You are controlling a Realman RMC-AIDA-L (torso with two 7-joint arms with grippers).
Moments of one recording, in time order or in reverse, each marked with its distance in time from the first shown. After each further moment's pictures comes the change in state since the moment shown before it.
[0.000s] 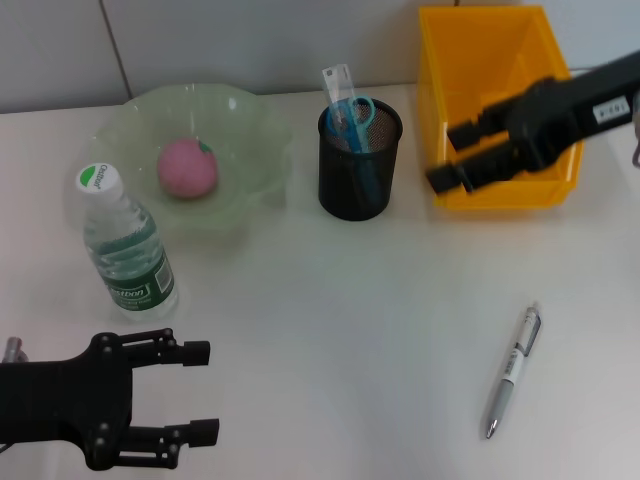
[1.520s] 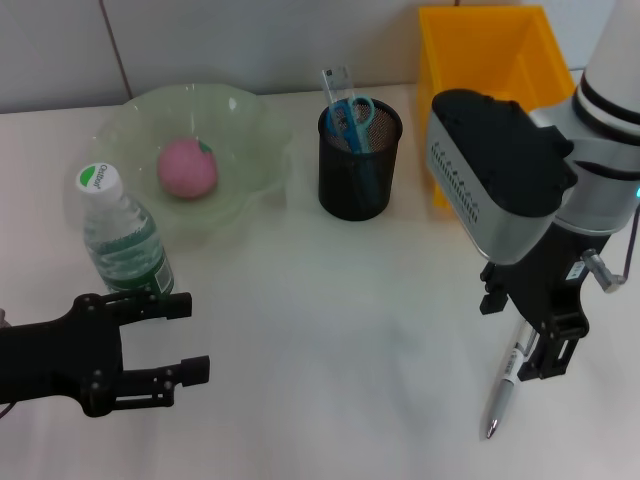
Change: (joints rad) left arm 0.012 -0.005 -0.012 0.033 -0.096 -0.055 -0.095; right arm 0.214 0.120 -0.475 0.079 -0.585 -0.173 -0.434
